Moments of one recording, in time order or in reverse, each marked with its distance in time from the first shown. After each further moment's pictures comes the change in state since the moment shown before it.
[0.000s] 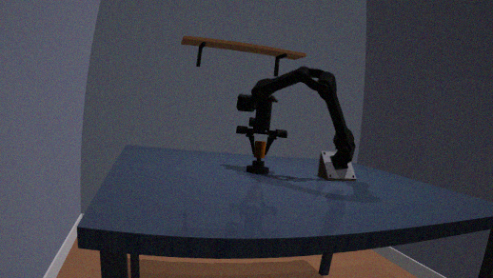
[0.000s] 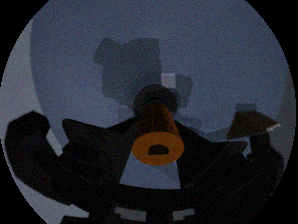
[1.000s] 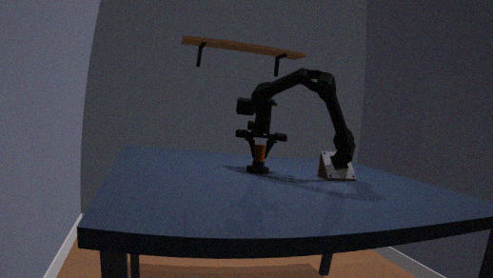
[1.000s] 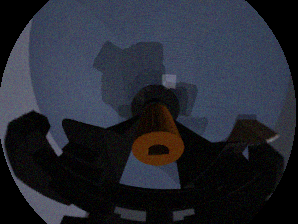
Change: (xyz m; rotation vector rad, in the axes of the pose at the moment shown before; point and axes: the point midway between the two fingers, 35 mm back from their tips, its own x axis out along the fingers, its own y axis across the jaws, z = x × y) arm 0.013 0.000 -0.001 -0.080 0.002 0.001
